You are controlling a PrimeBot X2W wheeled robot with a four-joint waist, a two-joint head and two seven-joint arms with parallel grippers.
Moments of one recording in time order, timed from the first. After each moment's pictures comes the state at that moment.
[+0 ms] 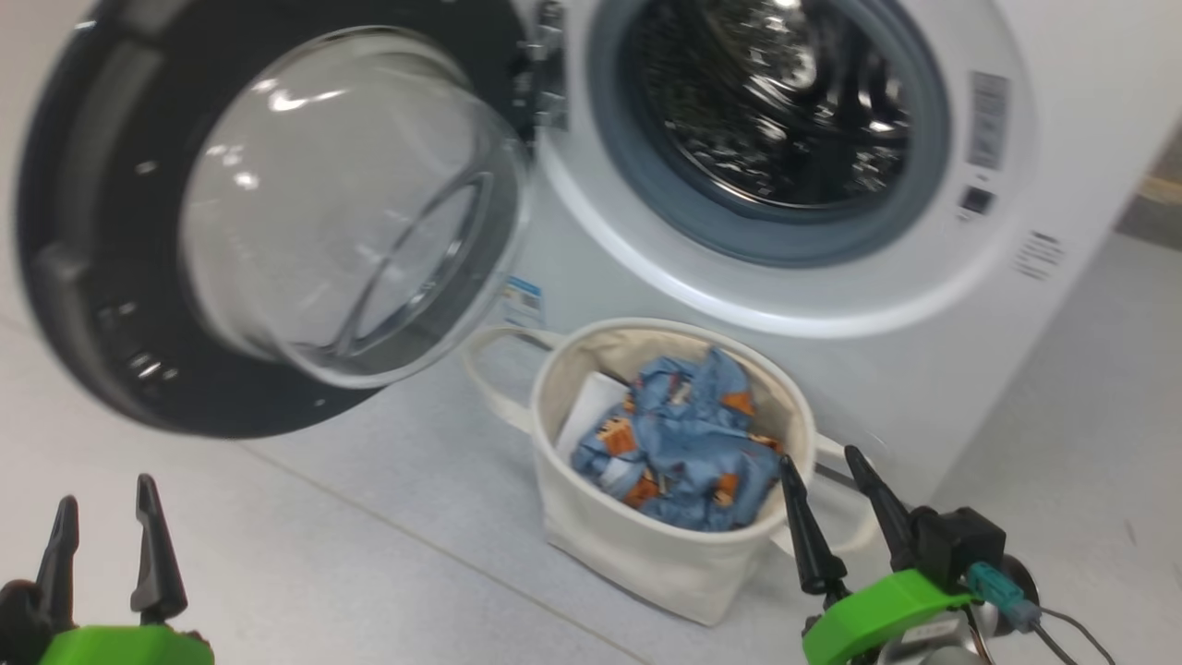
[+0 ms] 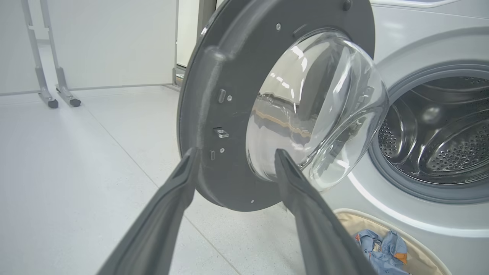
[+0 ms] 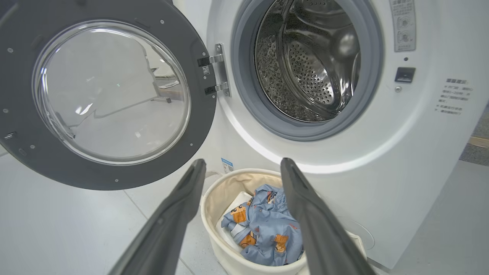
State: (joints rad) left arm -0.03 0.30 0.05 0.20 -0.47 0.12 -0.24; right arm -0.11 -0.11 0.32 0.27 0.31 0.12 -0.25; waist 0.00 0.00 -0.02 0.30
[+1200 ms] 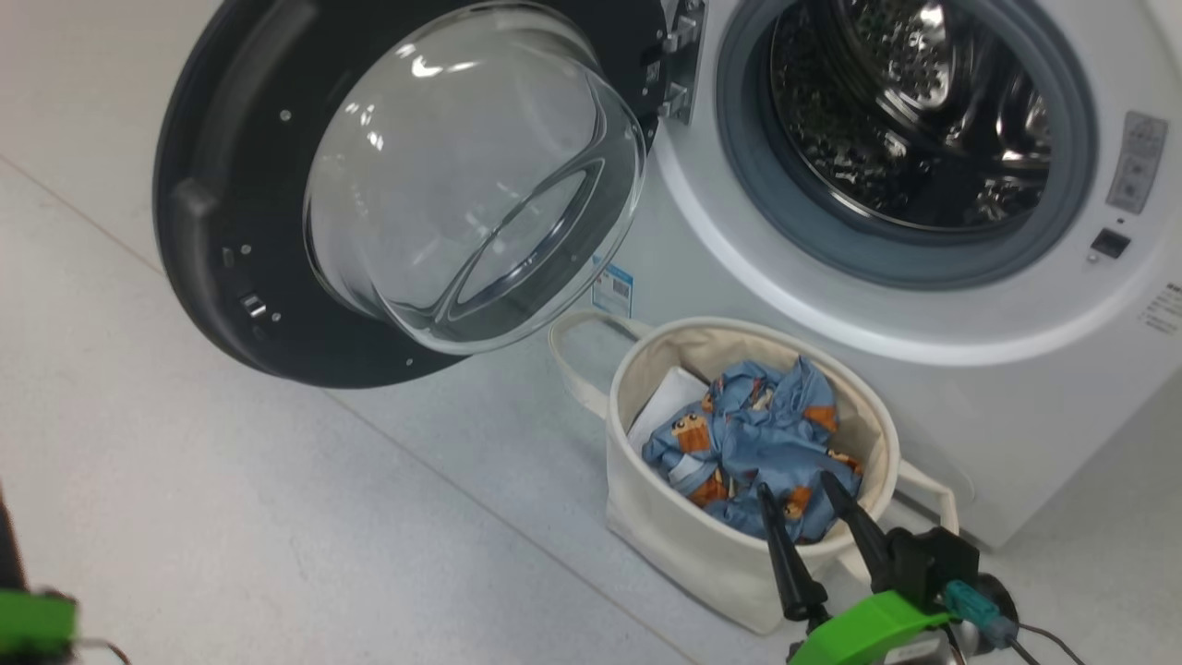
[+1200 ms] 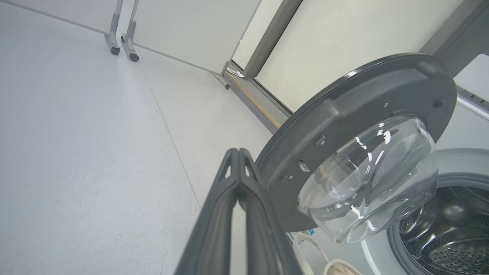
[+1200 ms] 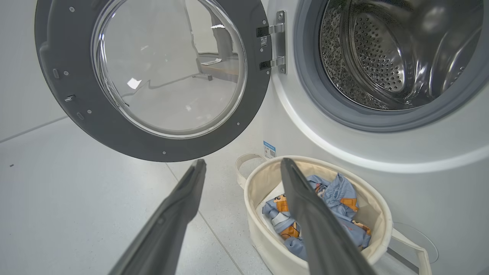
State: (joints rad) left arm -0.05 0.34 0.22 0.20 -0.82 0.01 -0.10; right arm -0.09 -0.11 0.37 0.29 0.32 0.12 -0.25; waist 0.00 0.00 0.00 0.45
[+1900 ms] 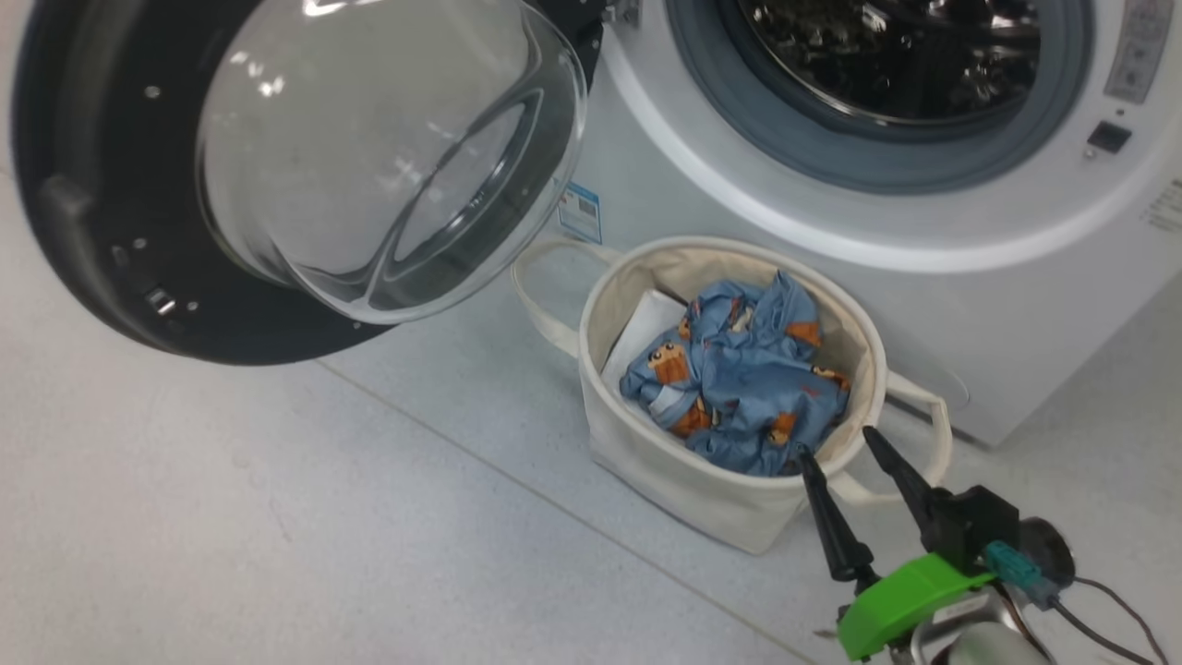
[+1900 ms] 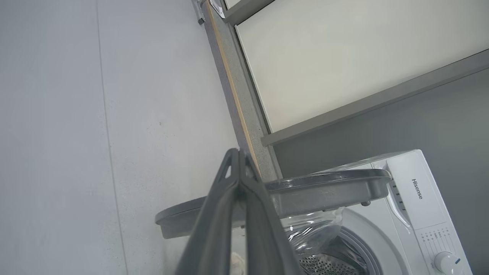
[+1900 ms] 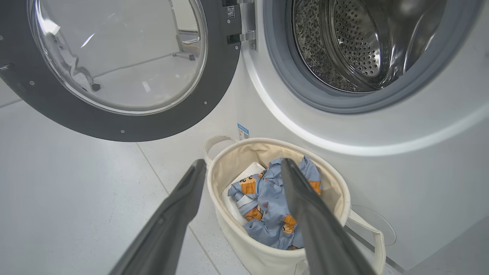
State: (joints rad) left arm -0.57 0.60 0.41 0.60 -1.39 -0.05 0.51; right arm -0.16 -0.24 0.40 0.28 0.31 0.12 -0.25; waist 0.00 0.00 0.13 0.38
